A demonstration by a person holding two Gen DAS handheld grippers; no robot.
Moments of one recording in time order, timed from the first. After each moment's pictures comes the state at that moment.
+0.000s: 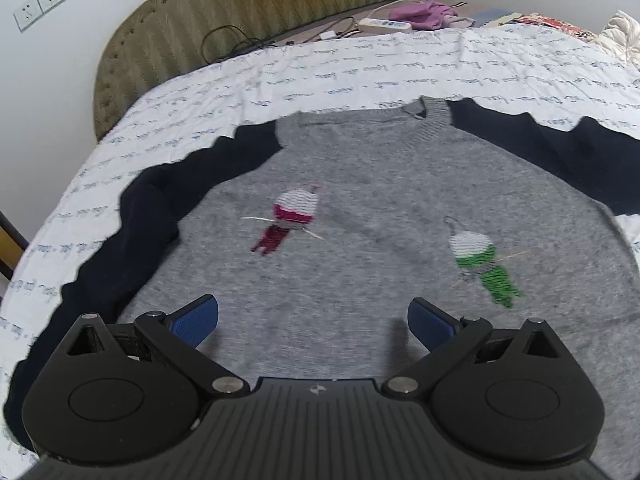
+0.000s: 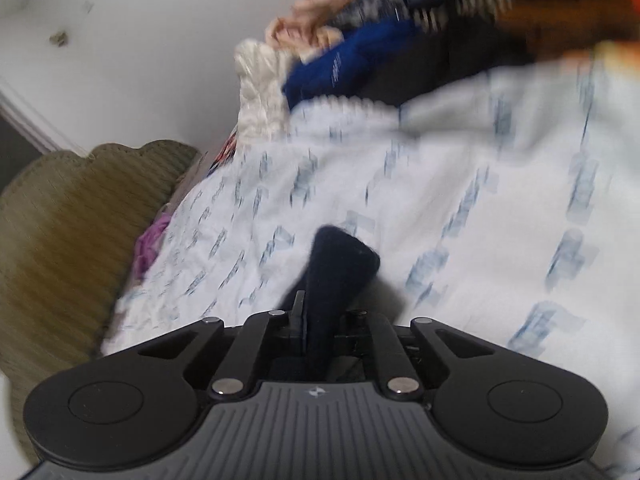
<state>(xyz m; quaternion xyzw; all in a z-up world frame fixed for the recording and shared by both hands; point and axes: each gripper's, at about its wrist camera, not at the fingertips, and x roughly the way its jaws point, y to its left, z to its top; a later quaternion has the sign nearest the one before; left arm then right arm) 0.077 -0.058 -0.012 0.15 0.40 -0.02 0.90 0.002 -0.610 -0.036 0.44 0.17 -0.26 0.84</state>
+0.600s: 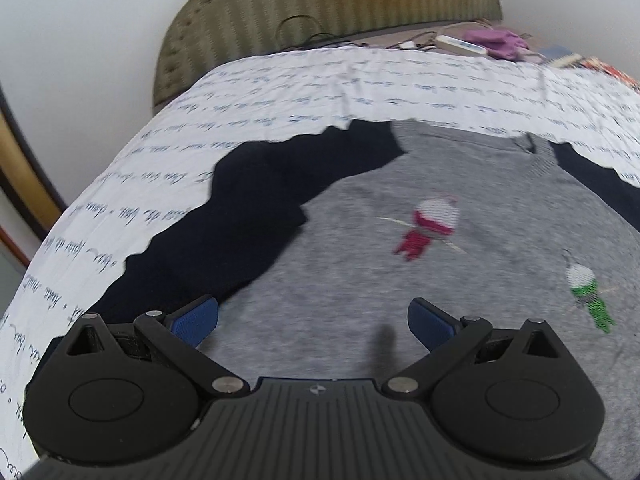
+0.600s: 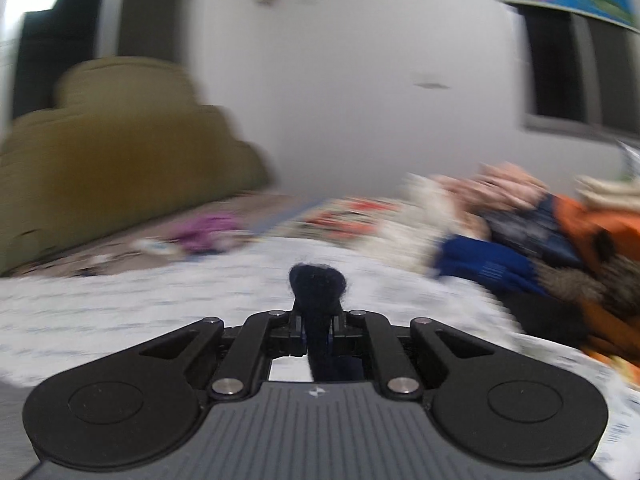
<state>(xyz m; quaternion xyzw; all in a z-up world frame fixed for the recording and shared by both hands) 0.092 0.041 0.001 0.08 0.40 0.05 0.91 0.055 -0.406 0.091 0.07 0.13 -0.22 0.96</state>
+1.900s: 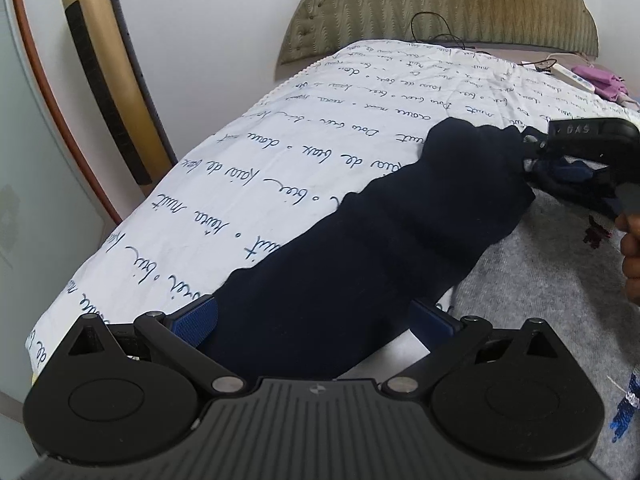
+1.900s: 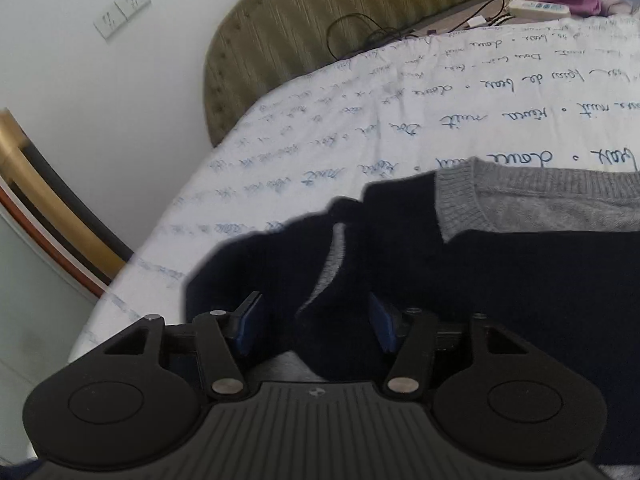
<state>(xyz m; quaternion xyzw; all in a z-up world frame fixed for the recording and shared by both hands) 0.040 0.185 0.014 0.02 0.40 0.16 0.90 0.224 -0.042 -0.002 0.21 0.36 0.21 0.88</state>
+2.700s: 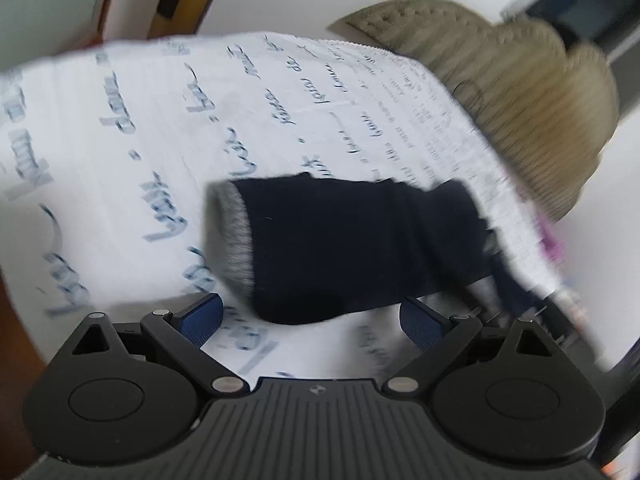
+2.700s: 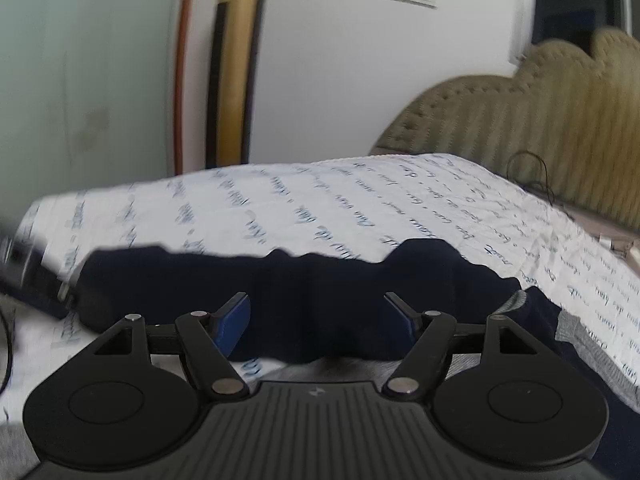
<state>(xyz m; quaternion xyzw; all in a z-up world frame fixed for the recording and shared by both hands) -0.029 0.288 -0.014 -0.39 0.37 0.09 0.84 0.058 0.080 0.038 -0.16 0.21 0.36 0.89</state>
